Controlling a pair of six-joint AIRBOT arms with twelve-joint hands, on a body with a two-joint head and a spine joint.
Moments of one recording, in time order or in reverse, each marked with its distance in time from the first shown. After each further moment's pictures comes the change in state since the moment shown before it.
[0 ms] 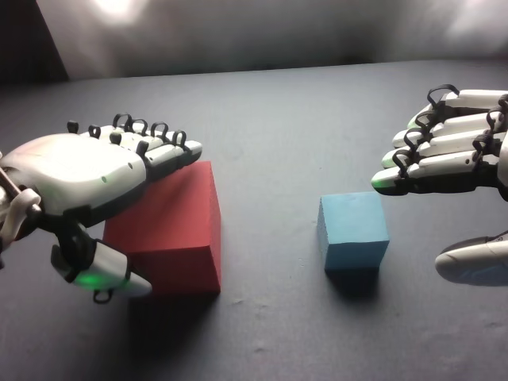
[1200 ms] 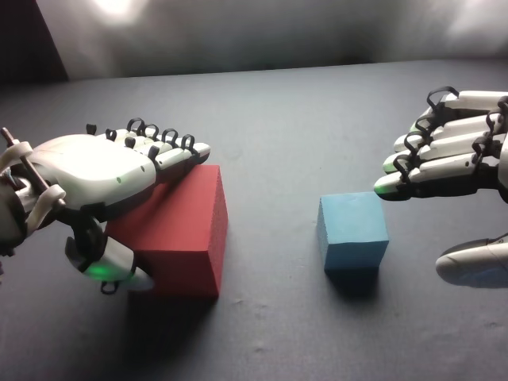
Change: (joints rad) left arm 0.015 -0.102 0.129 -0.030 0.058 0.086; right arm -0.004 0.000 0.000 0.000 0.007 -0.002
